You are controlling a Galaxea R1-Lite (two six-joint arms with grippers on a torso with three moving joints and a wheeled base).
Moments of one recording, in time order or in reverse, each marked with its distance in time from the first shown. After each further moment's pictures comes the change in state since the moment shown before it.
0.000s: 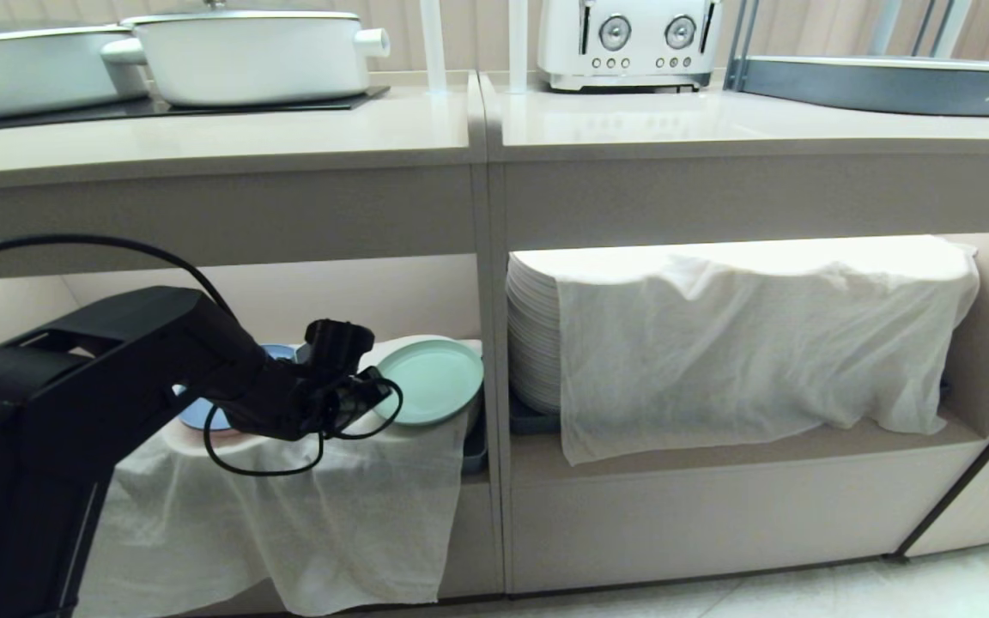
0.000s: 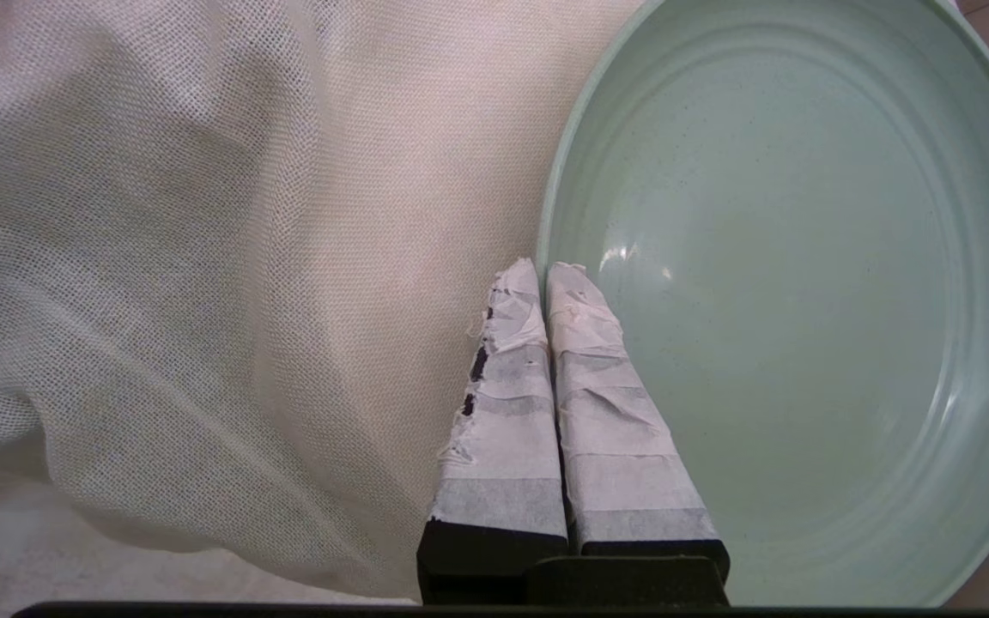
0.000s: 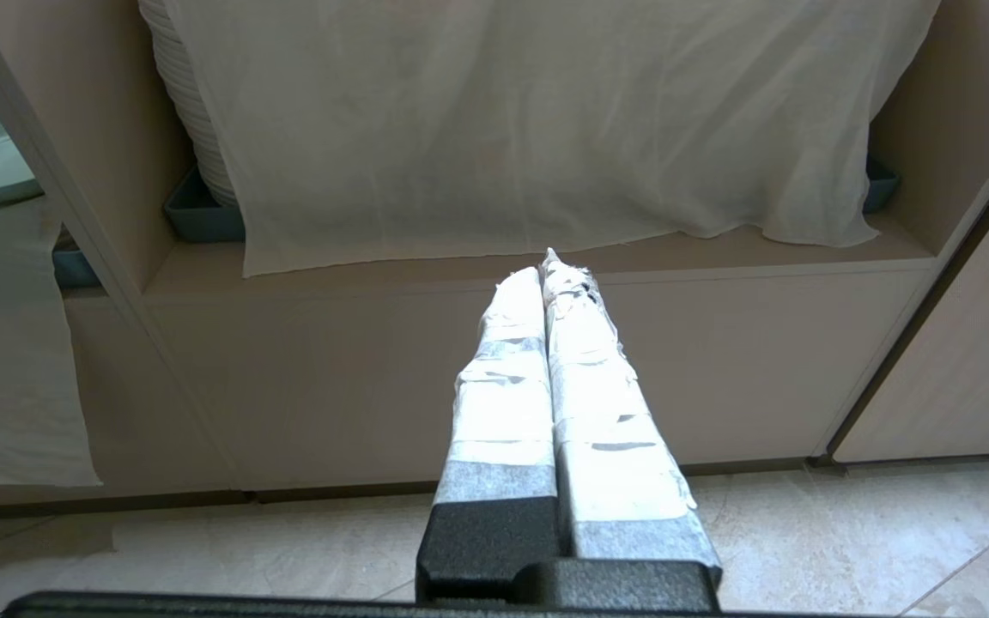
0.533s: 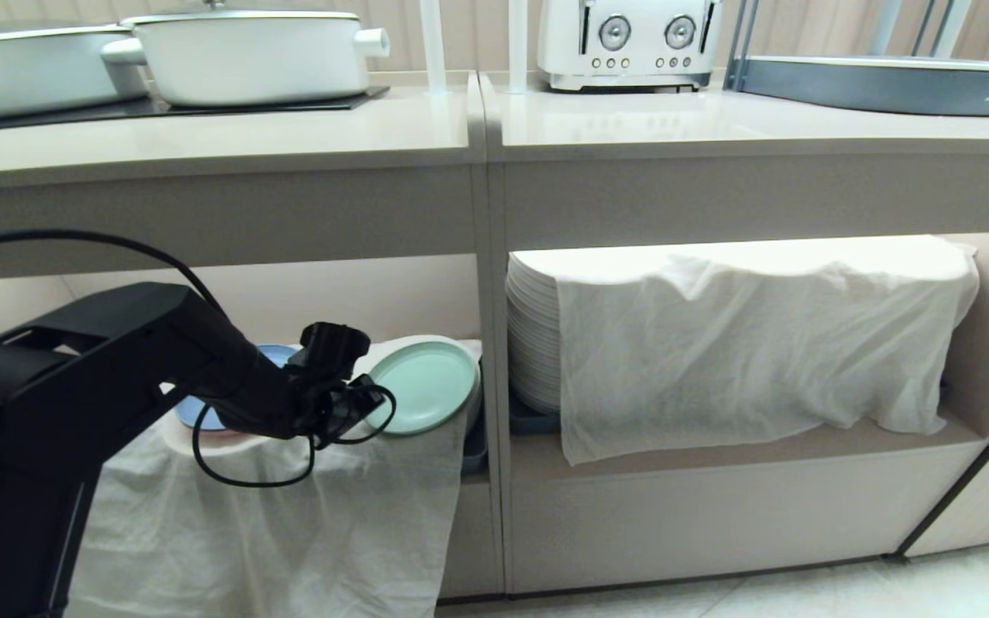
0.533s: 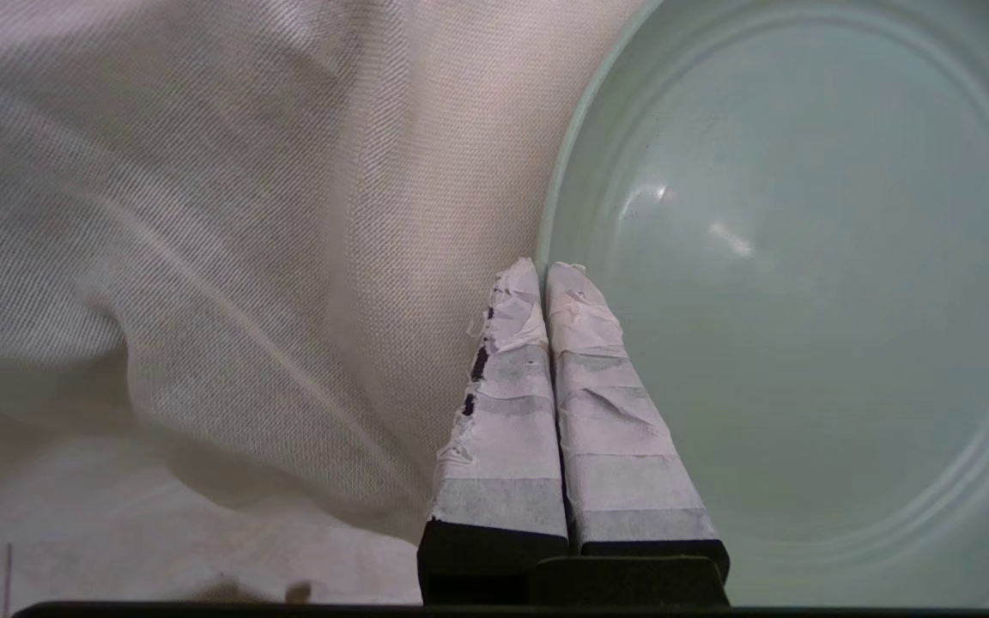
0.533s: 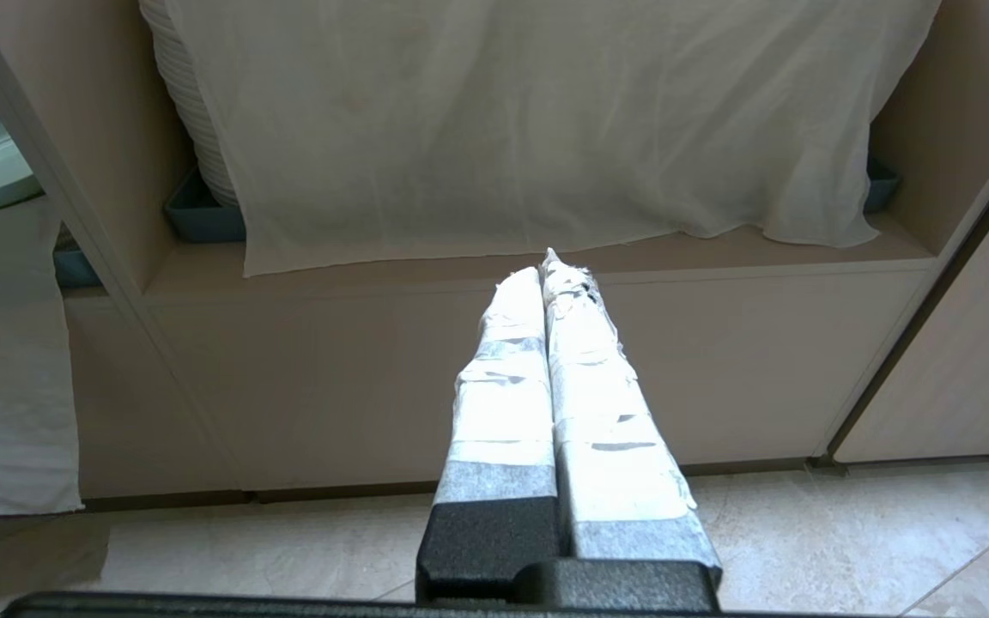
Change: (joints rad) left arm 0.015 -0.025 0.015 0.097 0.001 -0.044; right arm 0.000 0.000 0.000 0.000 0.000 0.000
